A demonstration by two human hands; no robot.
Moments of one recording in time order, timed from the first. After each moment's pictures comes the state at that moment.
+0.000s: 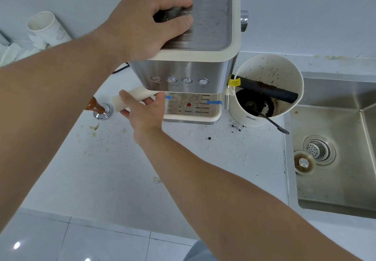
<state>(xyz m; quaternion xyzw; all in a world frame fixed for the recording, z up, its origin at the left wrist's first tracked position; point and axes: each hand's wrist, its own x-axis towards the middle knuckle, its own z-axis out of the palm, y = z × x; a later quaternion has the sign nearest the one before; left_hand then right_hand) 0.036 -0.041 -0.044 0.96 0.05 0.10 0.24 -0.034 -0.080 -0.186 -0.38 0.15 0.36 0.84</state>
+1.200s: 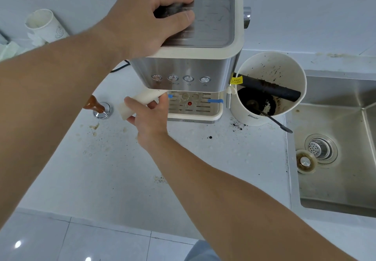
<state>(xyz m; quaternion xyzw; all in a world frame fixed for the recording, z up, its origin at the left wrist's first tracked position) 0.036 -0.040 -0.046 0.96 0.05 0.11 0.25 -0.040 -0.095 -0.192 -0.39 0.12 0.37 0.84</state>
